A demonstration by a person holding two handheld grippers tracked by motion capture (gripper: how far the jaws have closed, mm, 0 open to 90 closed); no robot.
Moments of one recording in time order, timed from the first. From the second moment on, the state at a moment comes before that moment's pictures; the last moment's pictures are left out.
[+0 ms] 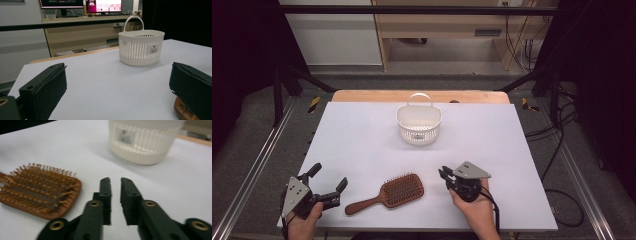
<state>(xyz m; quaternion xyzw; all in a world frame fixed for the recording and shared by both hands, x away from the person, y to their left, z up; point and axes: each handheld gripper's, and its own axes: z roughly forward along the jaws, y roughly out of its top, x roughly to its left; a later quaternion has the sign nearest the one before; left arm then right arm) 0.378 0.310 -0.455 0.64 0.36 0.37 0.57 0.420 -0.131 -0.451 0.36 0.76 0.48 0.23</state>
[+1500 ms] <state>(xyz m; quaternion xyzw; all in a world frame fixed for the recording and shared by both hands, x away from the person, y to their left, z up) 0.403 0.220 -0.417 0.89 0.26 0.17 0.34 0.412 -0.238 -0.452 0.38 0.66 0.56 0.34</state>
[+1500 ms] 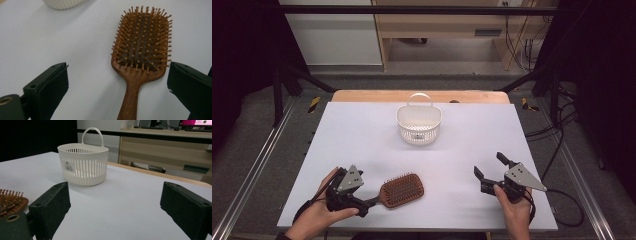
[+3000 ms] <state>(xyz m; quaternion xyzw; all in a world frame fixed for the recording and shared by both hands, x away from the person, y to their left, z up) 0.421 0.203 -0.439 0.96 0.19 0.07 0.21 0.411 -0.238 -0.455 0.38 0.66 0.55 0.33</state>
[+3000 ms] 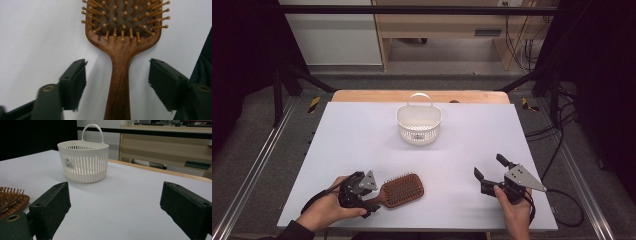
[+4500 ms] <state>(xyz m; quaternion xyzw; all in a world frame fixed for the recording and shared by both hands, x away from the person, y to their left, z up) 0.429 0.175 -0.445 0.98 0.18 0.04 0.11 0.413 -0.240 -0.457 0.39 0.66 0.56 0.32</state>
